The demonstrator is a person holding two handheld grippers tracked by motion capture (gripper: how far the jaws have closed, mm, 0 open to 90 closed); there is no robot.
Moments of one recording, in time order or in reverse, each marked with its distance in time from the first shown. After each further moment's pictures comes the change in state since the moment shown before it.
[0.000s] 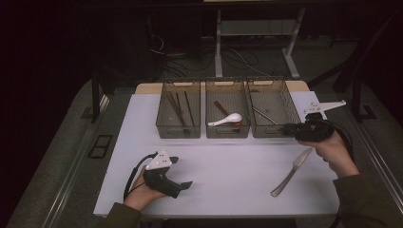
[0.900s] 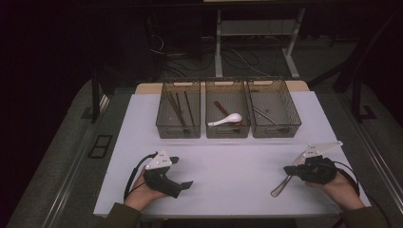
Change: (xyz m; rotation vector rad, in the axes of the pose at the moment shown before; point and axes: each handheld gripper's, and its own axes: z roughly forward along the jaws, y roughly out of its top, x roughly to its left) left arm -0.001 0.000 0.000 -0.009 -0.005 -0.013; right arm 0.049 -0.085 -0.006 0.151 0.087 -0.077
